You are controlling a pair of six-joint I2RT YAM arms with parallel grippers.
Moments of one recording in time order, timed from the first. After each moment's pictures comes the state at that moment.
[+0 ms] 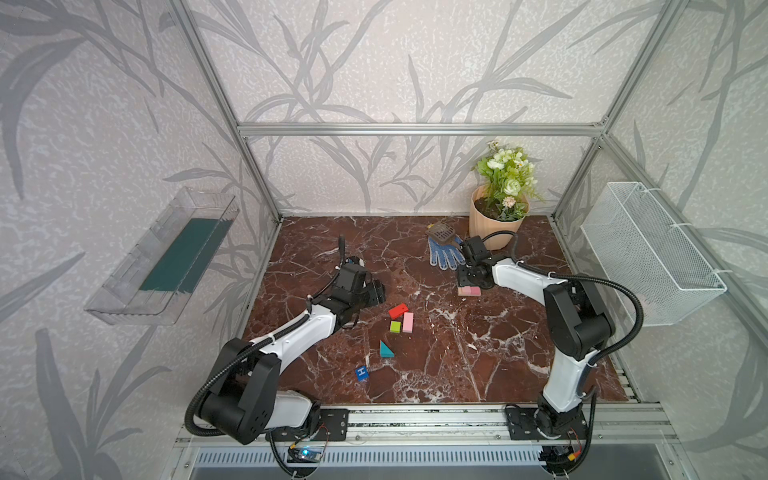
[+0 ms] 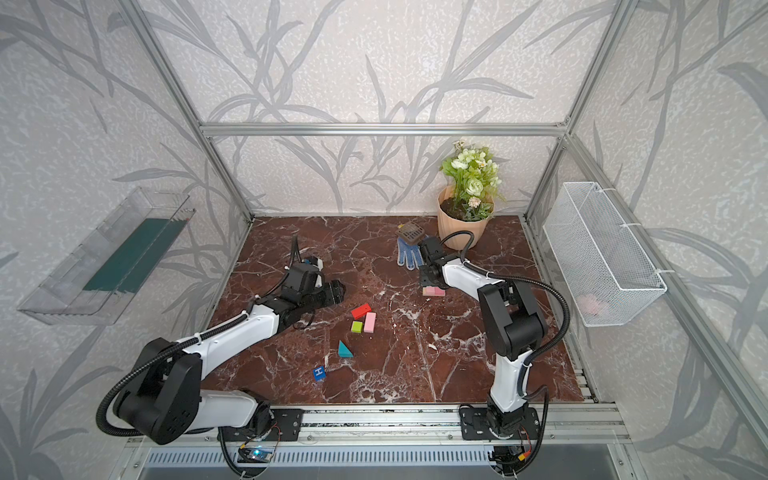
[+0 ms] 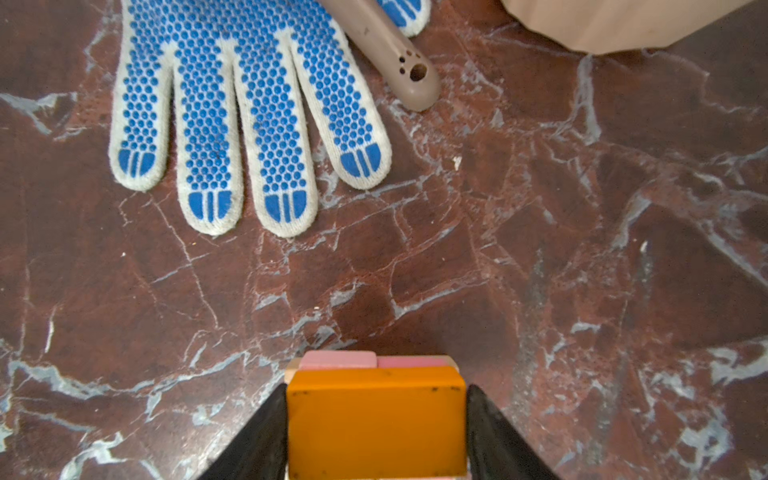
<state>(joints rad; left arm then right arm) -0.41 1.36 0.72 -0.12 0.01 -0.58 0.40 1.88 1.24 -0.44 0.21 0.34</state>
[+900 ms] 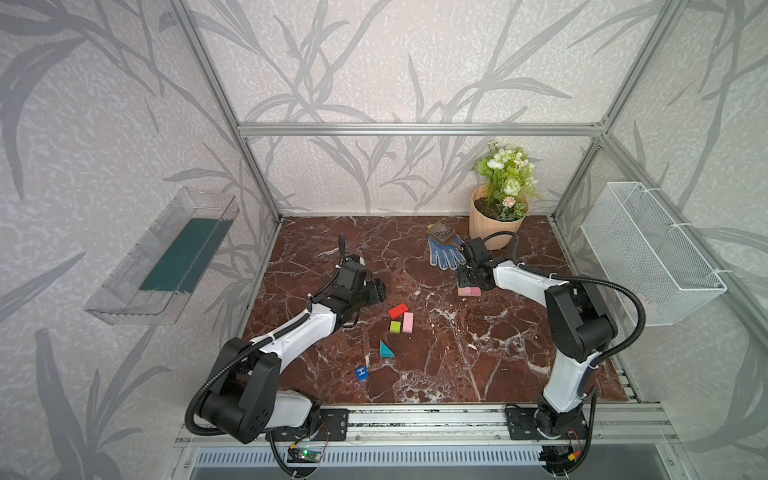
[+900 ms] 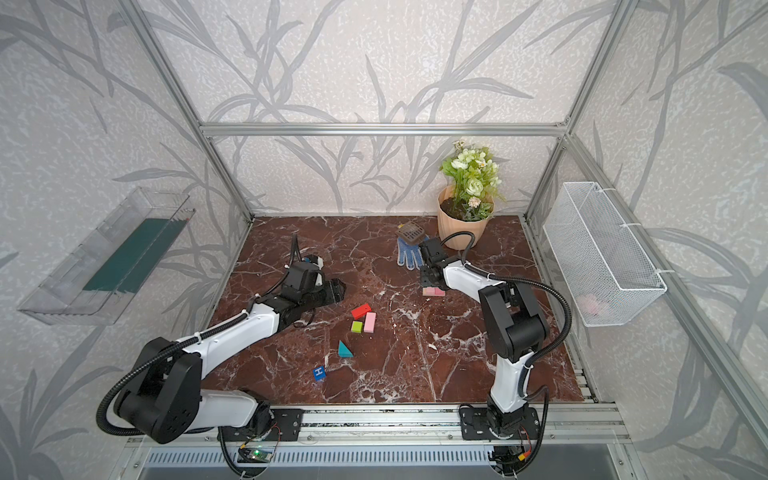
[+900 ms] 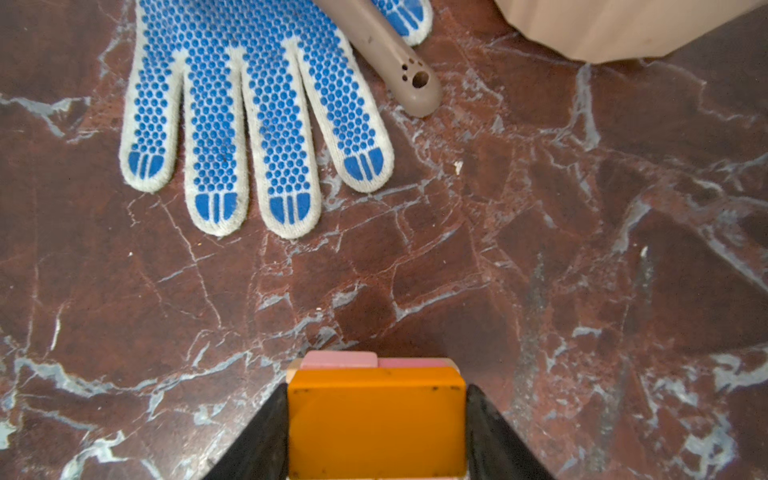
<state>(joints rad) -0.41 1.37 0.73 -0.12 0.01 -0.58 0.40 1.87 1.20 -0.40 0.21 0.34</state>
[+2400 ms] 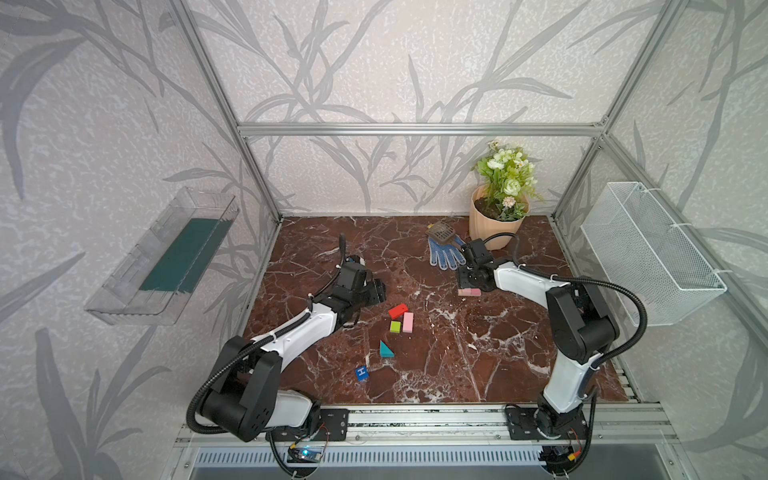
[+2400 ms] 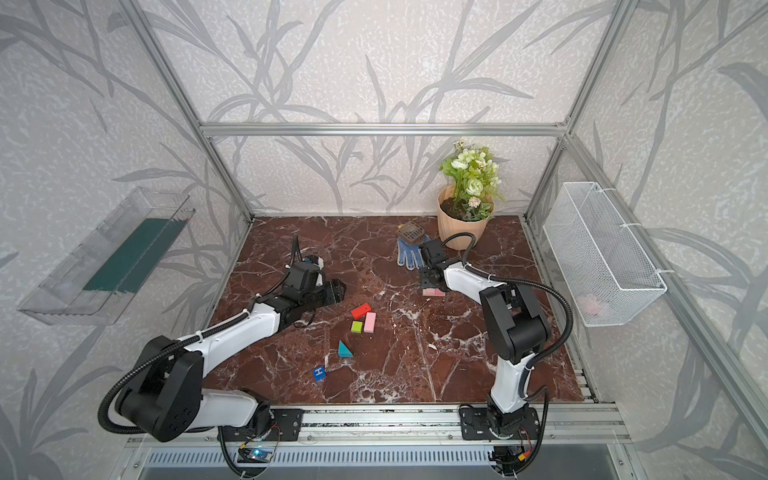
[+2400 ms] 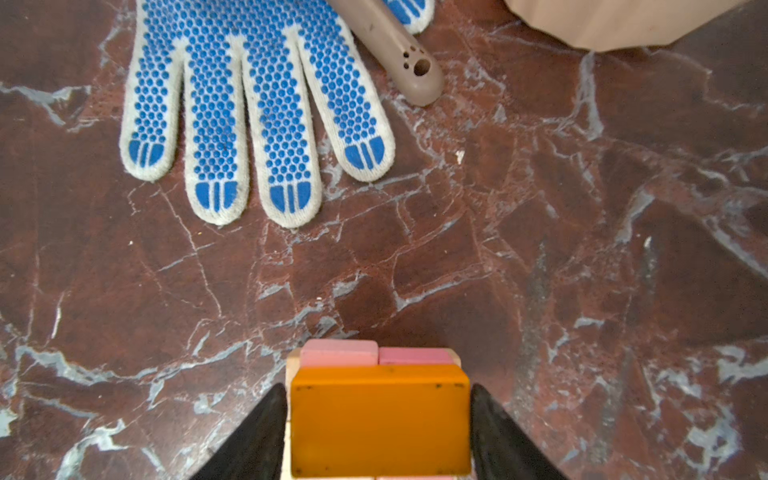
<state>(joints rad) -0.41 1.38 0.73 -0.12 0.01 -0.58 0.40 1.85 1.19 -0.40 0.20 0.34</state>
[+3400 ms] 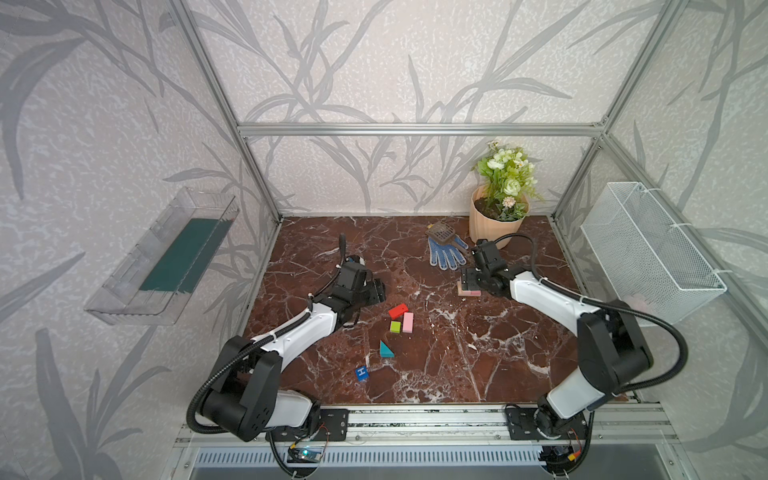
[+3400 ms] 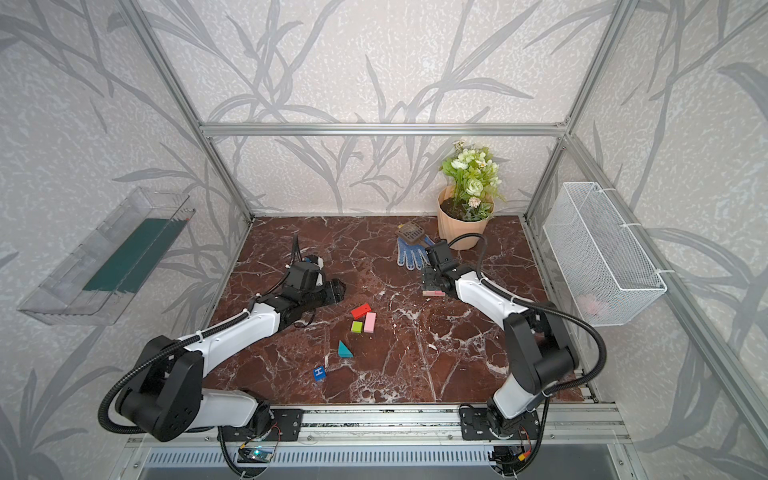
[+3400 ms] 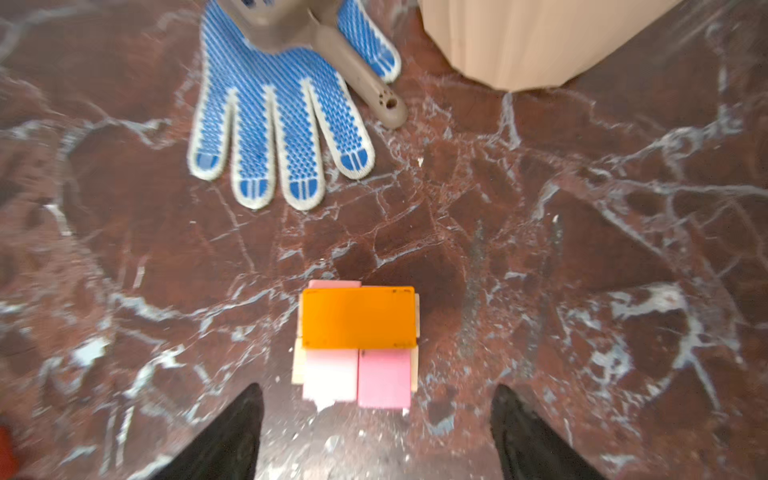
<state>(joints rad) -0.41 1.37 0.74 -0.12 -0.01 -0.58 0.44 1.56 1.05 -0.41 0.24 0.35</state>
